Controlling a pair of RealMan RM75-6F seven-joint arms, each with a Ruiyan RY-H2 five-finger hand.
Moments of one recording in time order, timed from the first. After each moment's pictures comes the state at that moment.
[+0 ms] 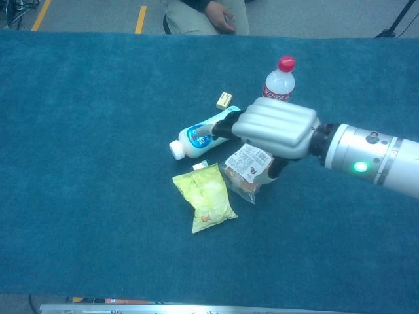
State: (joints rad) left arm 0.01 -1.01 0.00 -1.62 1.47 1.50 -0.01; right arm 0.78 -1.34 -0.03 -1.82 -1.46 0.87 -0.46
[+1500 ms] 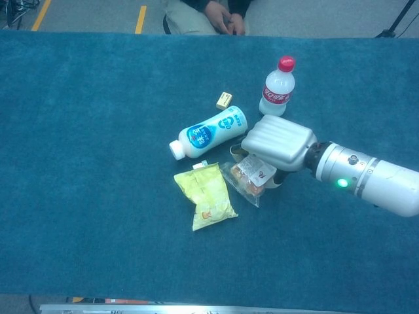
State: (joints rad) left arm 0.02 -1.00 0.01 -1.62 1.48 1.49 -0.04; right arm 0.72 -1.51 -0.06 -1.60 -1.44 0.89 -0.56
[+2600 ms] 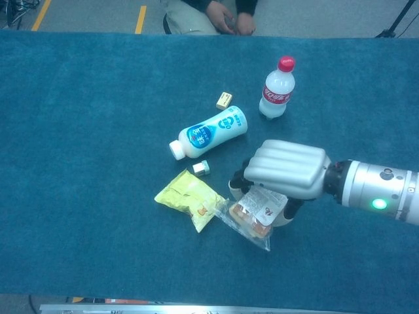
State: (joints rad) left arm 0.02 -1.00 0.01 -1.63 1.48 1.50 -0.03; right arm 0.74 -1.32 -0.12 -1.86 -1.58 0.79 -0.39
